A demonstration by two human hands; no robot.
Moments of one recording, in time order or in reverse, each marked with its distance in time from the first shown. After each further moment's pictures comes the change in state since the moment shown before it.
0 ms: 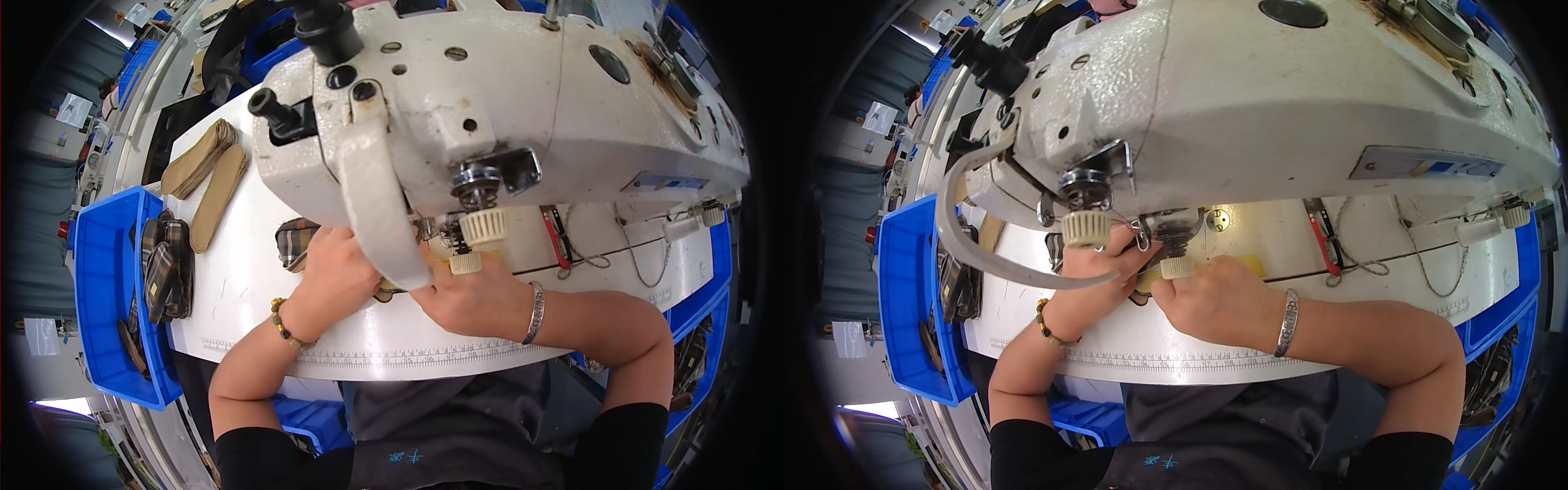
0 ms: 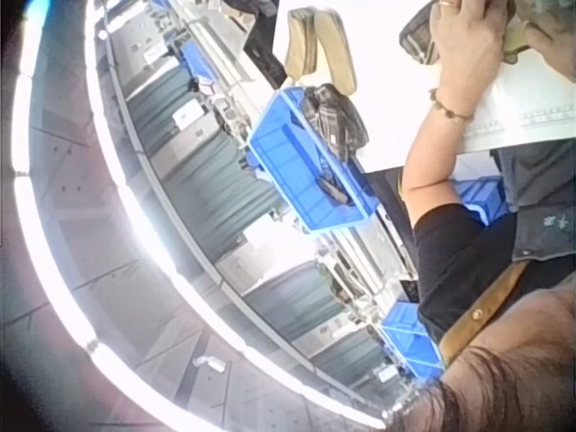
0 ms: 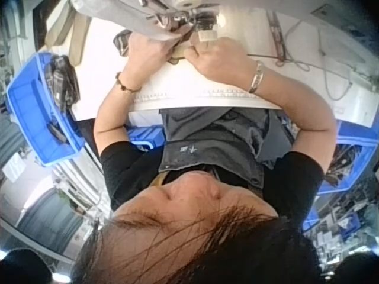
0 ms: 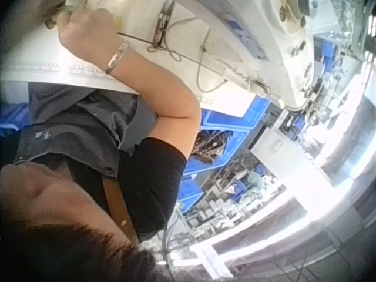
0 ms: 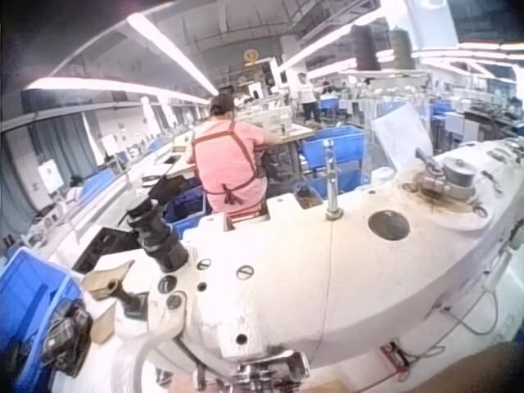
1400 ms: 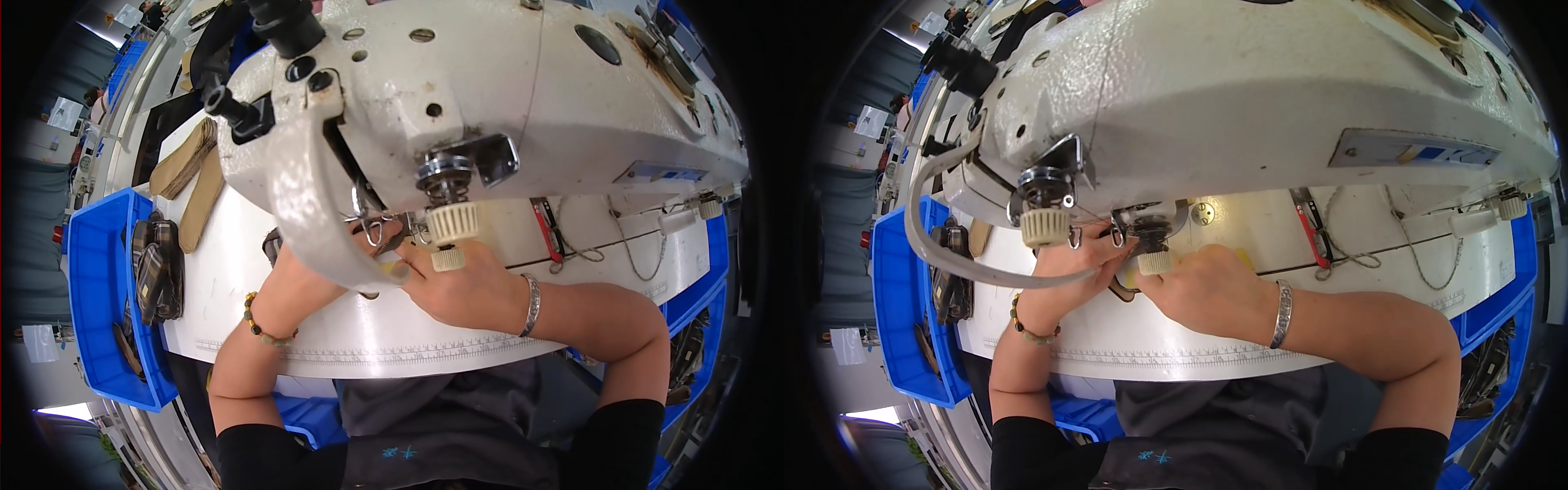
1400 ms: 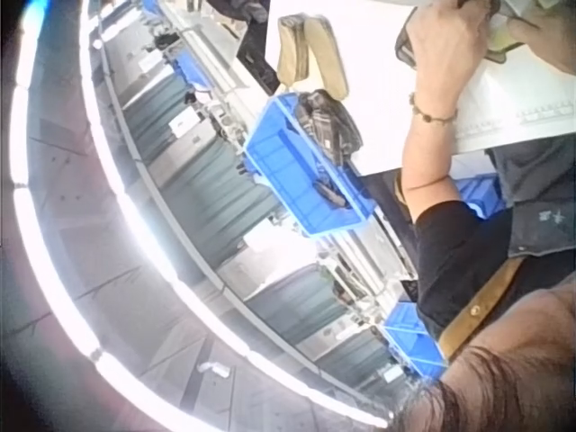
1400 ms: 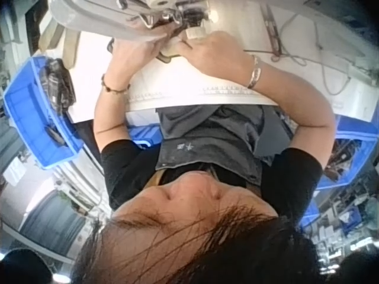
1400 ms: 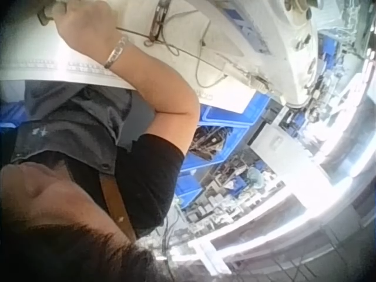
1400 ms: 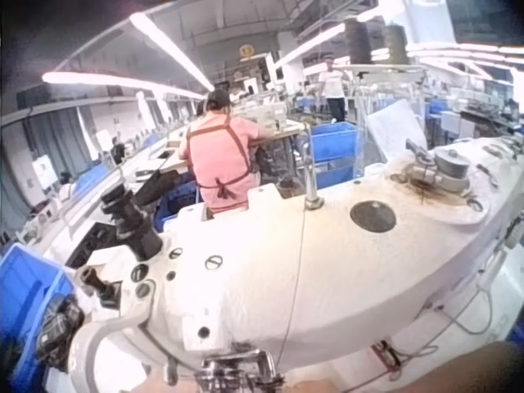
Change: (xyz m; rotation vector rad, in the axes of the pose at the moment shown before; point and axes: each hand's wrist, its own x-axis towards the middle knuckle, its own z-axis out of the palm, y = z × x) left_hand 0.013 -0.001 -0.020 -0.208 -0.096 -0.109; right_hand -0.001 0.005 0.009 0.100 0.059 0.055
